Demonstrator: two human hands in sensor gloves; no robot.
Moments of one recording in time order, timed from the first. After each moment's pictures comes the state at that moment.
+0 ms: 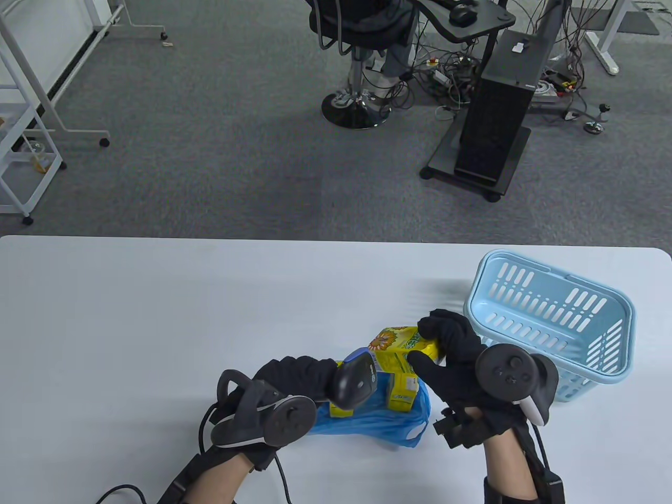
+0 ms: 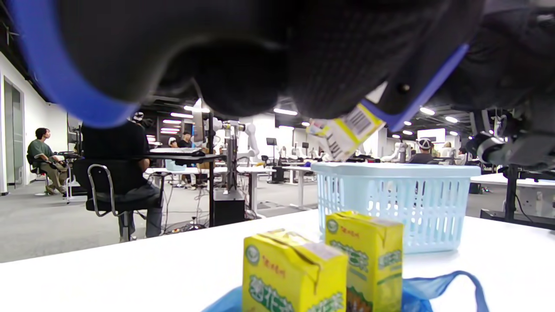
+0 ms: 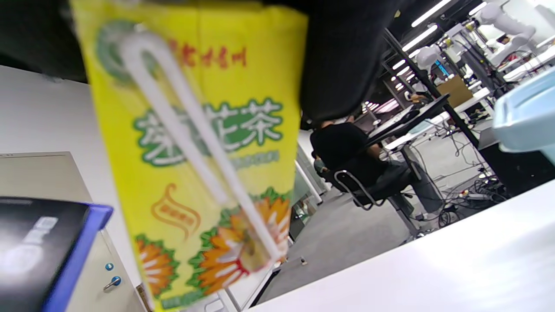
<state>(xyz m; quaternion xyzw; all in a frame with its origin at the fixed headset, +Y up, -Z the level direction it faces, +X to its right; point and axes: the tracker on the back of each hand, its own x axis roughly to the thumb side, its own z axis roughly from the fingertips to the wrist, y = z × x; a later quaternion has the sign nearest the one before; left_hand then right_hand) -0.107 -0.619 -0.250 0.10 -0.30 0.04 0.95 0.191 -0.609 -0.292 0.14 -0.14 0.92 0.33</state>
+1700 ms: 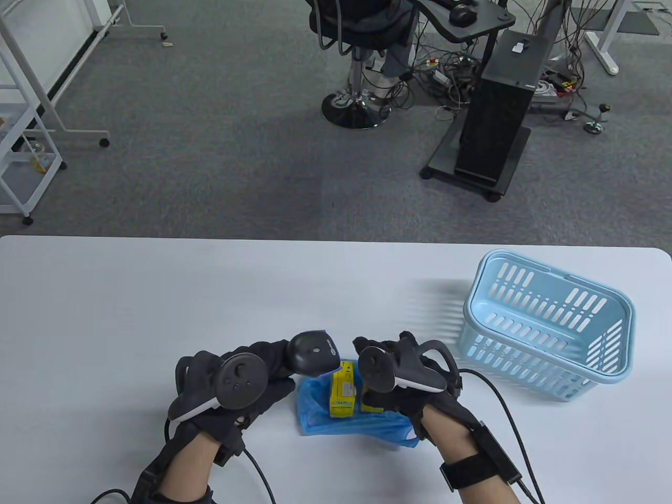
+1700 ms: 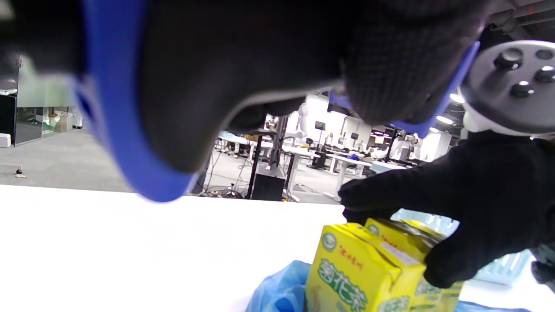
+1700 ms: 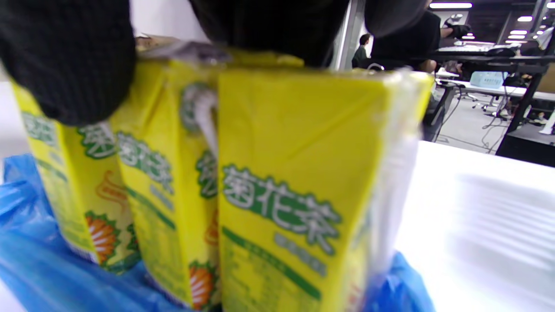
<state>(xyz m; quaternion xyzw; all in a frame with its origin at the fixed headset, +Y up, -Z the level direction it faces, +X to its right) -0.168 -0.619 -0.279 0.02 -0.21 0.11 0.97 0.086 -0.692 -0.335 0.24 0.07 0.97 -0.03</state>
